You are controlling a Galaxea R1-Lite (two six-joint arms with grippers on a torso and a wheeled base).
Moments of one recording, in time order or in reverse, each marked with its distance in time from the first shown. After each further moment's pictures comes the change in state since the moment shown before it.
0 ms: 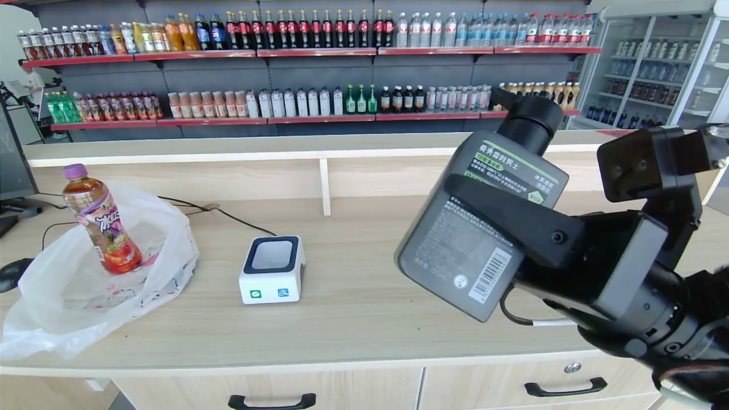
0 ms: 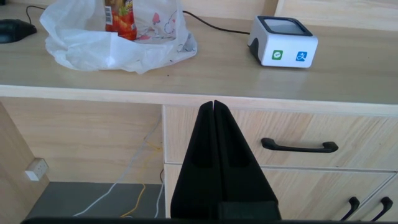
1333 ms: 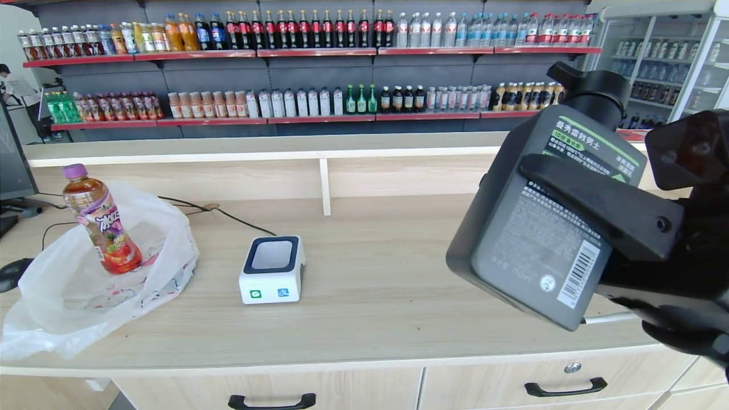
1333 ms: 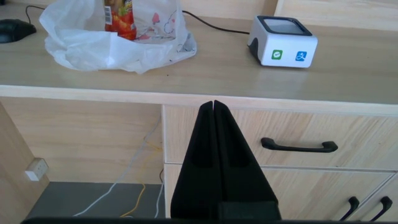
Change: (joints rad) left arm 0.000 0.000 0.000 0.000 0.000 0.000; right arm -0.067 -0.096 0.036 0.000 0.132 0.130
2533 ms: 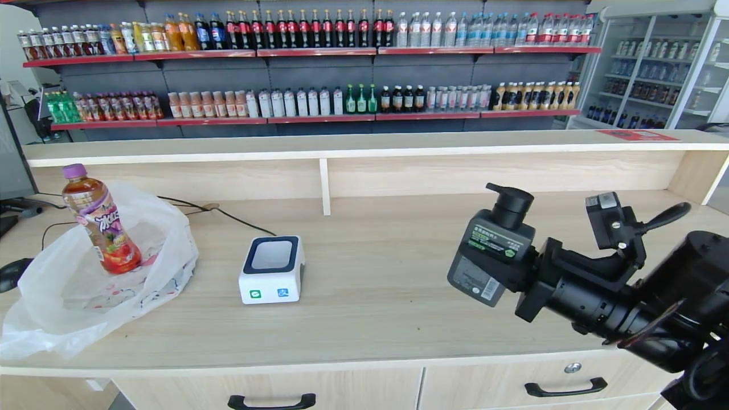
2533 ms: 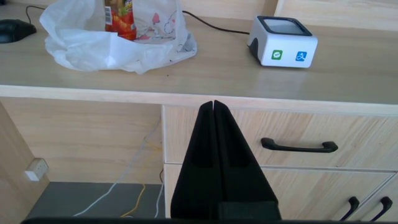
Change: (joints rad) left arm 0.000 0.000 0.000 0.000 0.000 0.000; right arm -0.297 0.257 0.123 0.001 -0.012 -0.842
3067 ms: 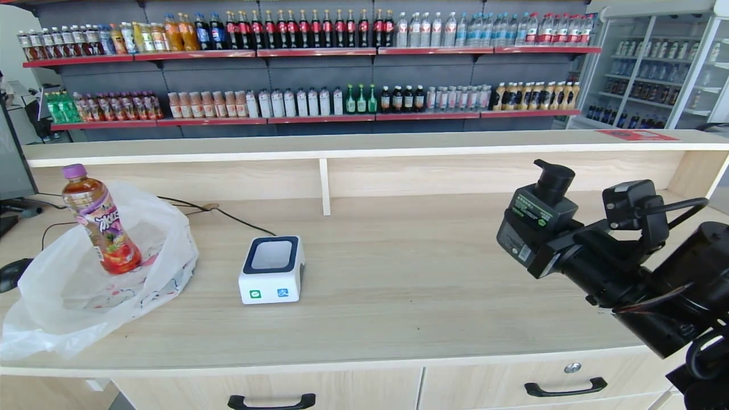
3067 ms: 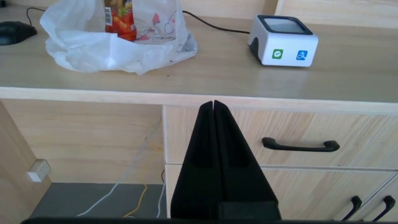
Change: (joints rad) left arm 0.000 0.000 0.000 0.000 -0.001 0.013; right arm -0.091 -0.002 -0.019 -0.002 -0.411 -0.218
